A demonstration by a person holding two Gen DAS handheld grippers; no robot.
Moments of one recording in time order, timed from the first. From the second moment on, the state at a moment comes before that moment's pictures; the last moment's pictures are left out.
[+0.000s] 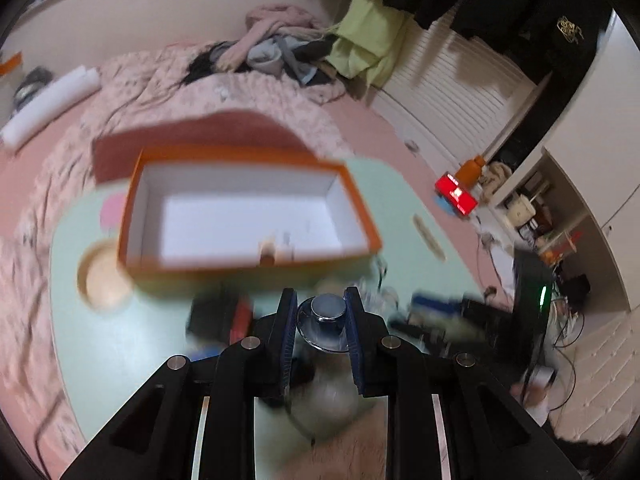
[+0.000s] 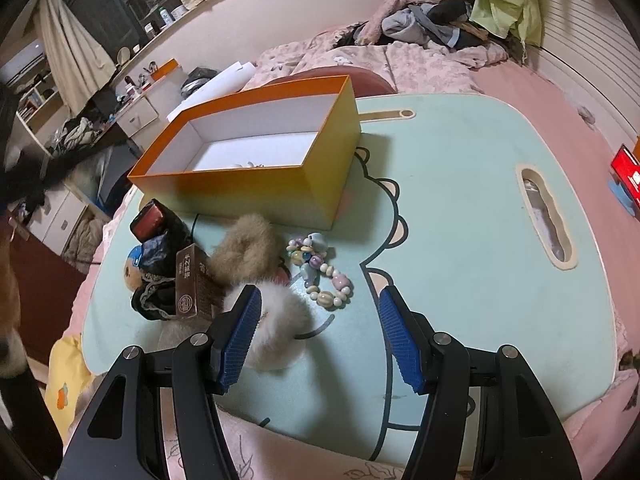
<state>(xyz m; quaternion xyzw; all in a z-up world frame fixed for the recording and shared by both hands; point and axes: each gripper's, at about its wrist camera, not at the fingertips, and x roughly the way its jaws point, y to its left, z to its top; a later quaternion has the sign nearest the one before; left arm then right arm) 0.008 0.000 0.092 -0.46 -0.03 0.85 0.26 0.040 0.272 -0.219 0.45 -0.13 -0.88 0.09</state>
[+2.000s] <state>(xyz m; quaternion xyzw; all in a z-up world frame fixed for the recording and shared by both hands) 0.073 -0.040 0.014 -0.38 -0.06 0.92 0.10 -0.028 0.244 -0.095 0.43 -0.09 -0.88 0.15</state>
